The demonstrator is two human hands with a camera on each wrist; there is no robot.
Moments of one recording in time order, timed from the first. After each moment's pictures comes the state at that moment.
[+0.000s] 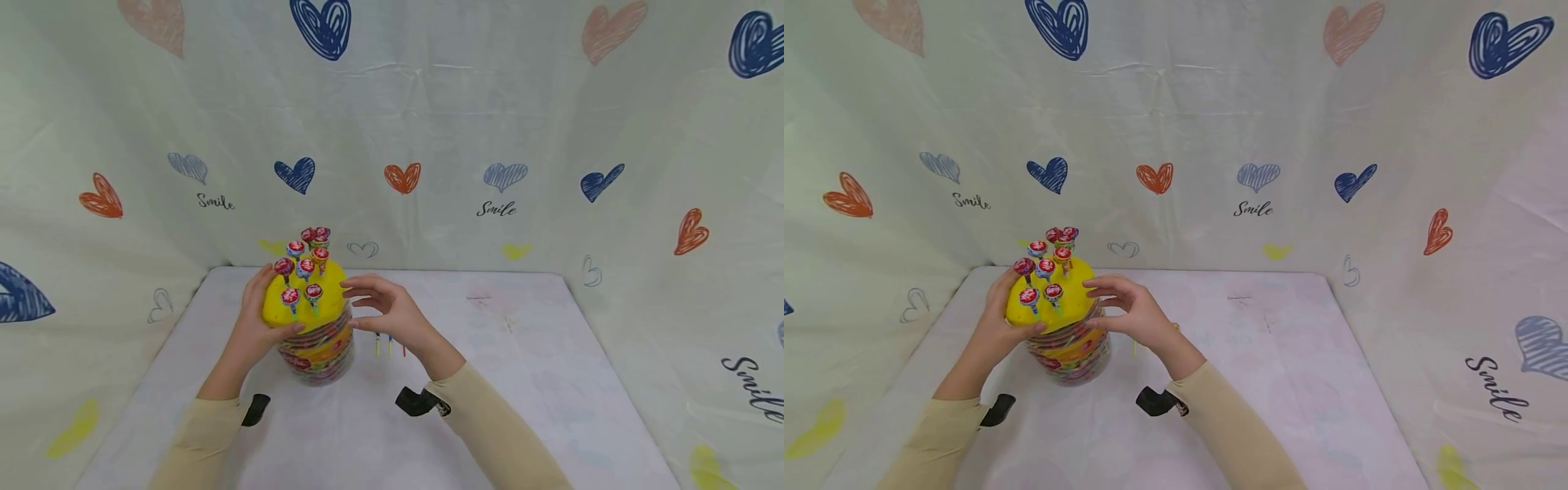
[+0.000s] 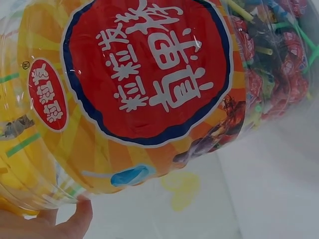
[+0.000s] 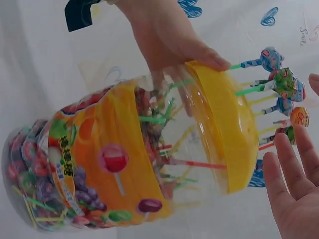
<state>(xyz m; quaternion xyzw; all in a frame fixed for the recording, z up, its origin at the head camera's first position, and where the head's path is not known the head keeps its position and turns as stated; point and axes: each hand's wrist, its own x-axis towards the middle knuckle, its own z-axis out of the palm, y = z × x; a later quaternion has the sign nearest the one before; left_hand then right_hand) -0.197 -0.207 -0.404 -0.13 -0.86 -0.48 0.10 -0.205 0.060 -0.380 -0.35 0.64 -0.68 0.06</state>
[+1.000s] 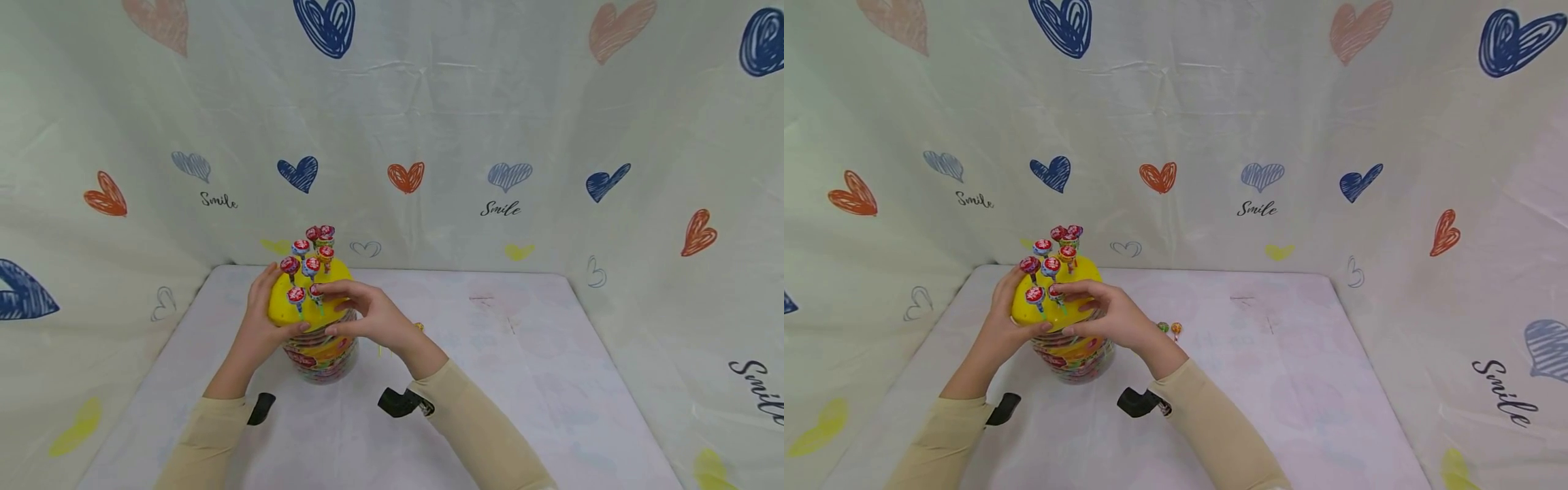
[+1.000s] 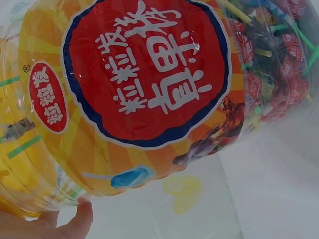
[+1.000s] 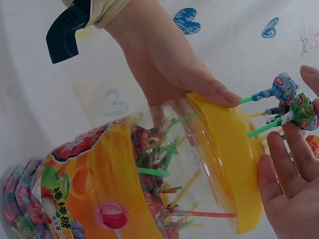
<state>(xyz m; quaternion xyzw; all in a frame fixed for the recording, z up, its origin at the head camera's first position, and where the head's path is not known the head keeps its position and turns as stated) -0.199 -0.202 -0.407 -0.13 -0.87 -0.47 0.11 -0.205 0.031 -0.373 -0.38 0.66 -0.65 0.10</state>
